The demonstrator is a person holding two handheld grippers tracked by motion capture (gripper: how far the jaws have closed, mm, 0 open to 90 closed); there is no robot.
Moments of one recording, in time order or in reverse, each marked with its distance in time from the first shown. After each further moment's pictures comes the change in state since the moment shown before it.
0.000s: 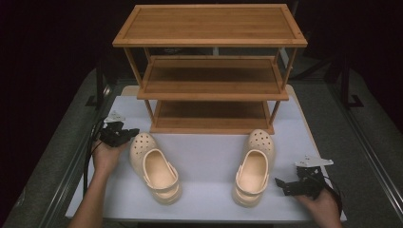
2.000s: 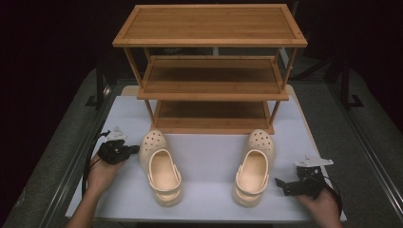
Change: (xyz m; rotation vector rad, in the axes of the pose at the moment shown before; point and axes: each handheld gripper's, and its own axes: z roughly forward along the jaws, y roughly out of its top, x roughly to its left) left arm -0.036 -0.026 -0.015 0.086 -0.063 0.118; right arm 0.000 0.000 0.000 0.001 0.000 -0.002
